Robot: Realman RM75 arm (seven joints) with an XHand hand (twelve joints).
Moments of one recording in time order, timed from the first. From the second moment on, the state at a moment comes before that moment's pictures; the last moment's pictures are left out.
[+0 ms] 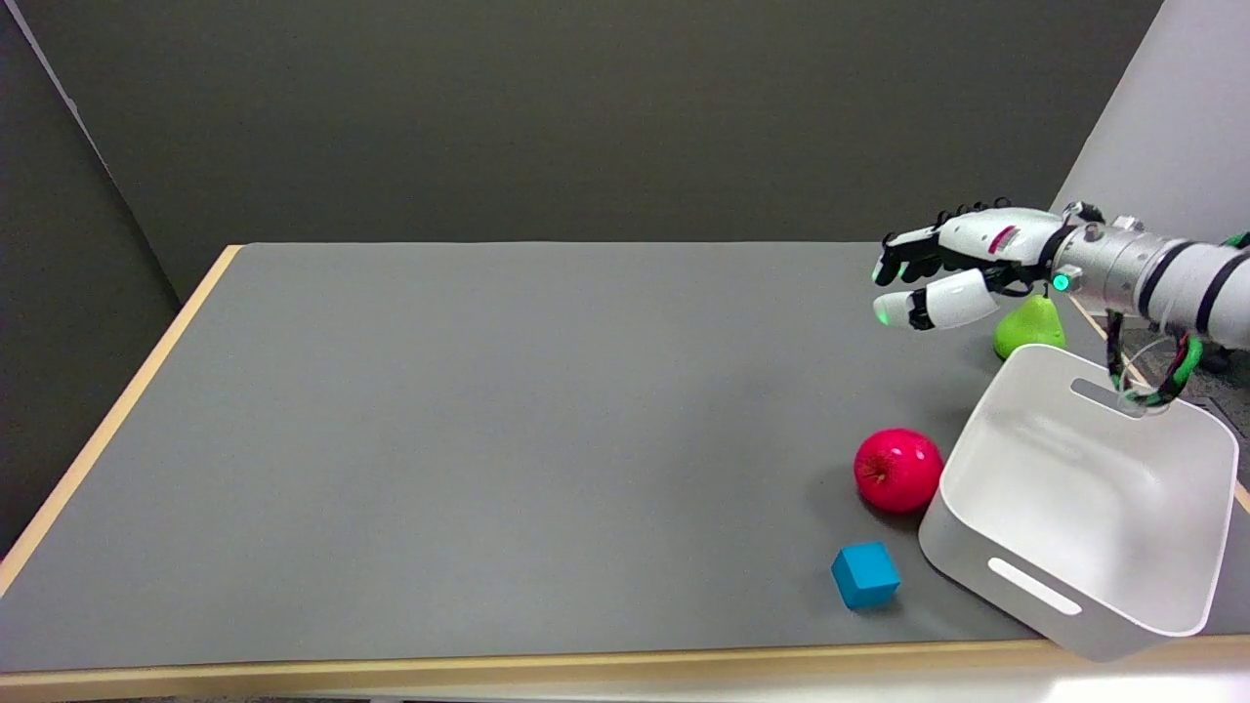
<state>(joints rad) -0.49 -0.38 -1.08 1.80 1.11 -0.38 0.12</state>
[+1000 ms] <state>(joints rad) -0.44 -0.23 -0.96 1.79 1.31 -0.59 0.03</state>
